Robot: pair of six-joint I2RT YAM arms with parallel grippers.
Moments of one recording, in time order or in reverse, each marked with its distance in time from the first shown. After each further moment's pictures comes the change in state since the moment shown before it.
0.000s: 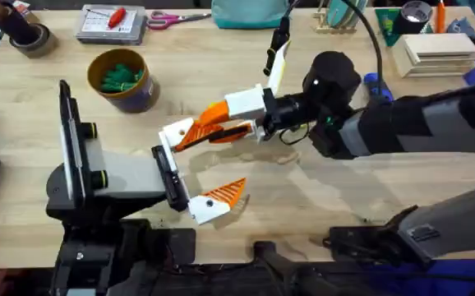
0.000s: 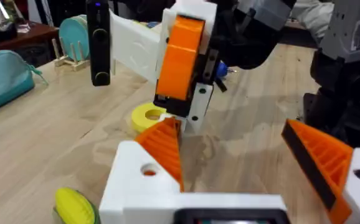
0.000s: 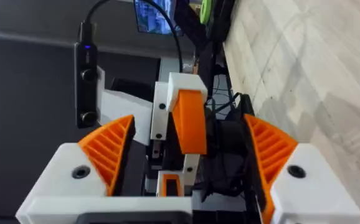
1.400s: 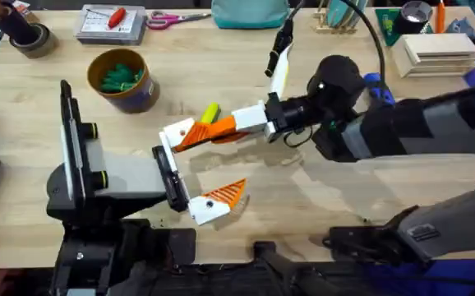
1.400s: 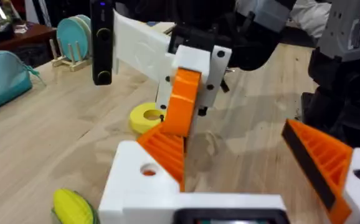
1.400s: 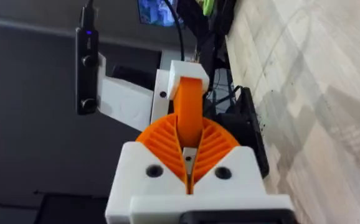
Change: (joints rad) left arm 0.000 0.000 0.000 -0.001 0.007 0.003; right arm -0.019 -0.001 -0.036 0.052 -0.036 -0.025
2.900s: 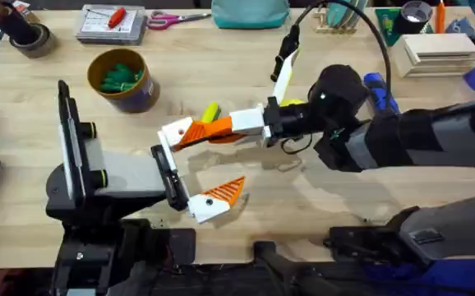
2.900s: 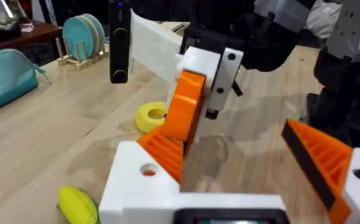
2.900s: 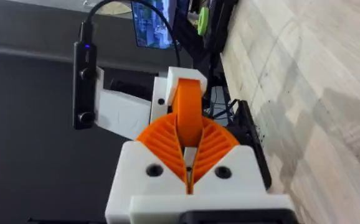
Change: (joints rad) left arm 0.000 0.000 0.000 0.002 -0.012 -0.004; right arm 0.045 -0.051 -0.055 -0.003 0.146 0.015
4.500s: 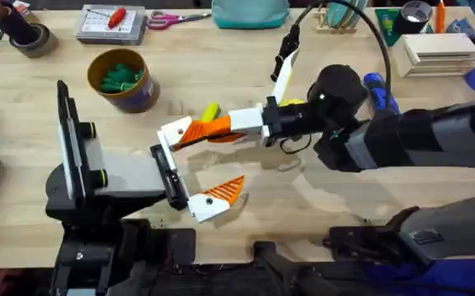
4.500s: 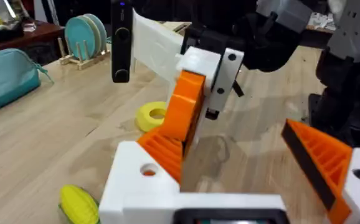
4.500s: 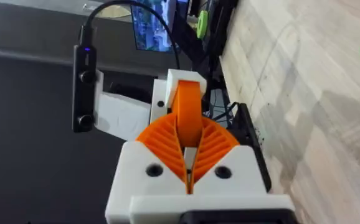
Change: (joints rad) left arm 0.002 0.000 0.000 0.001 -0.004 0.000; right arm 0.005 0.000 0.002 -0.003 0.018 -0.001
